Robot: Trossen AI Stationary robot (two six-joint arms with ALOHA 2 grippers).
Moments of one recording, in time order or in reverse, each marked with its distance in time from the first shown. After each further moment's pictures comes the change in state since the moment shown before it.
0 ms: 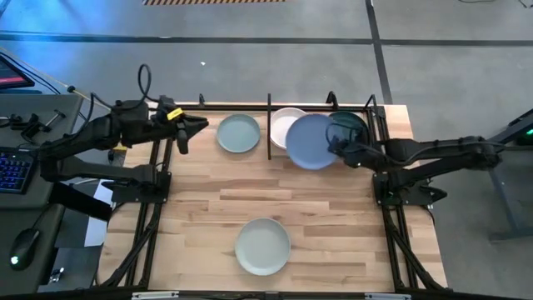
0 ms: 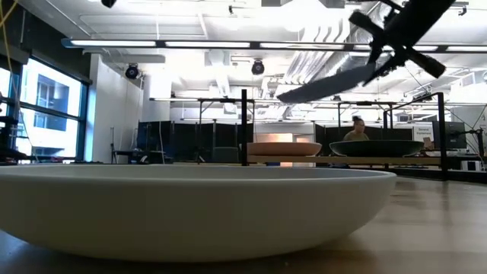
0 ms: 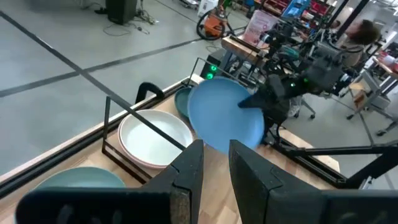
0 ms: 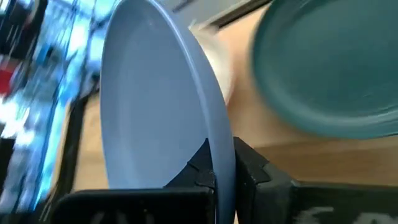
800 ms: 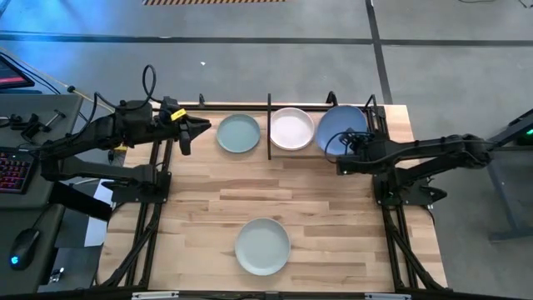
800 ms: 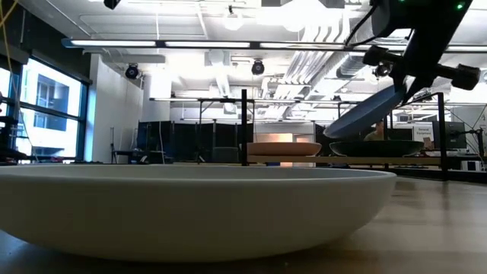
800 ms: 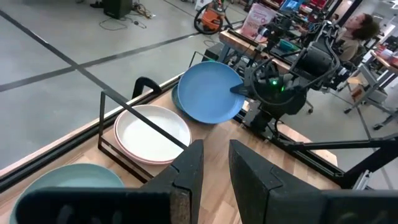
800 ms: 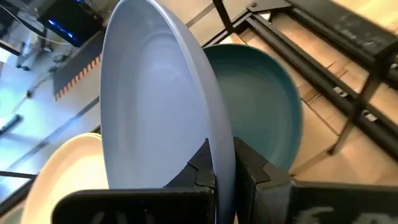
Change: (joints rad) left arm 0.001 0.019 -0.001 0.002 0.019 0.000; right arm -0.039 0.171 0.000 -0.503 0.205 0.621
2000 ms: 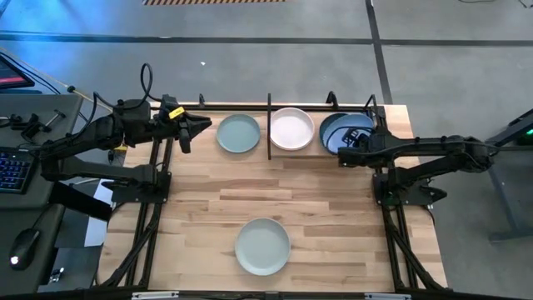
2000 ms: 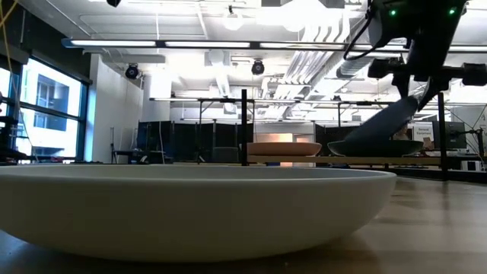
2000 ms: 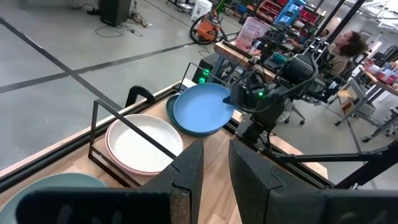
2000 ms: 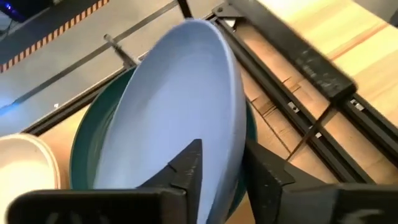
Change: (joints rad) left arm 0.000 0.003 0.000 0.051 0.000 -0.025; right arm -0.115 -0.002 0.000 -0.053 -0.103 -0.159
